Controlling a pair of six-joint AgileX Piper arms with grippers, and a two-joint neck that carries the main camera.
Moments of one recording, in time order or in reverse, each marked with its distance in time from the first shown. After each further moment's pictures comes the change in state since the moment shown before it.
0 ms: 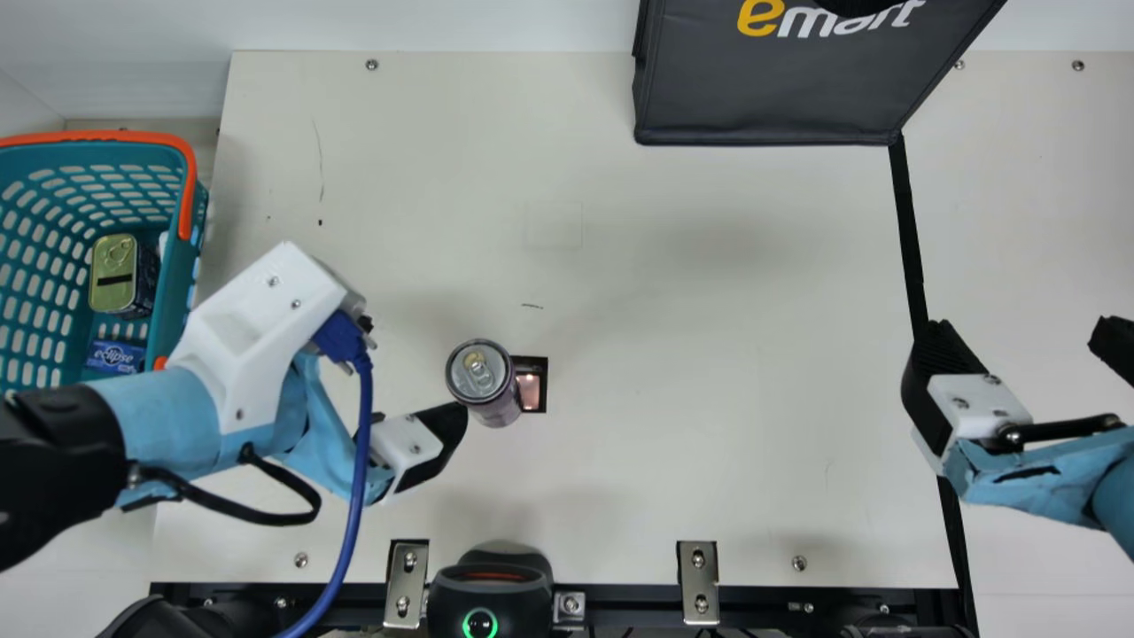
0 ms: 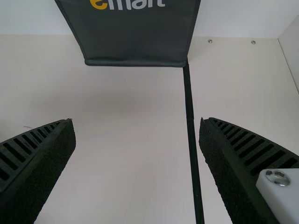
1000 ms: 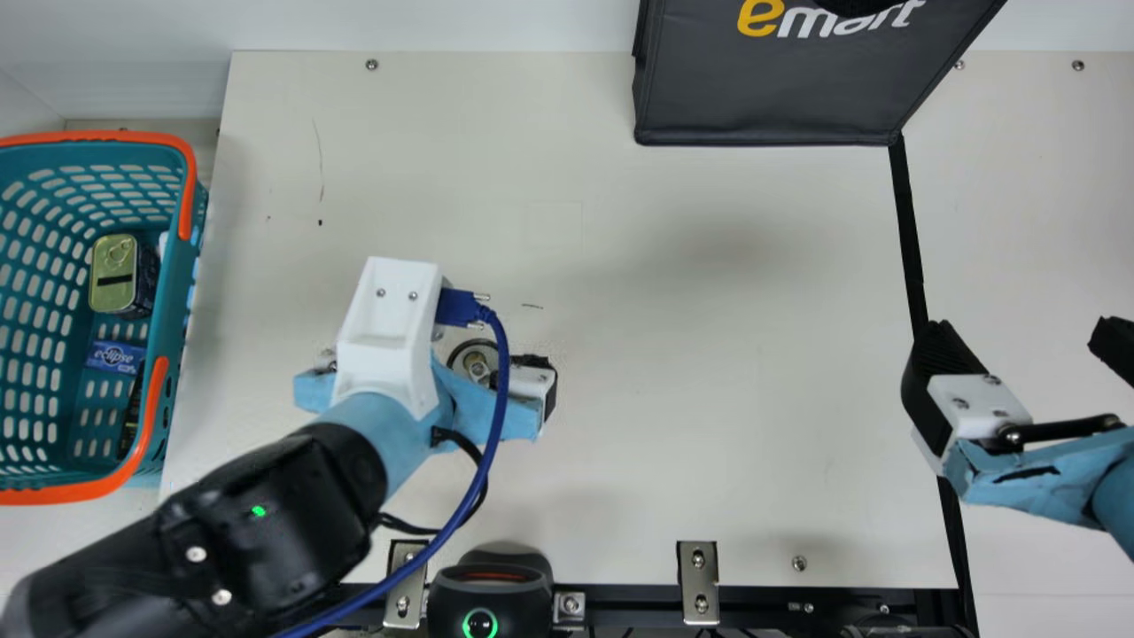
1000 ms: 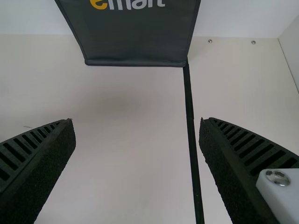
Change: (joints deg) left arm -29.1 15.1 -0.8 38.7 -2.8 -72.6; right arm 0.0 0.0 0.0 0.0 0.1 0.0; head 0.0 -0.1
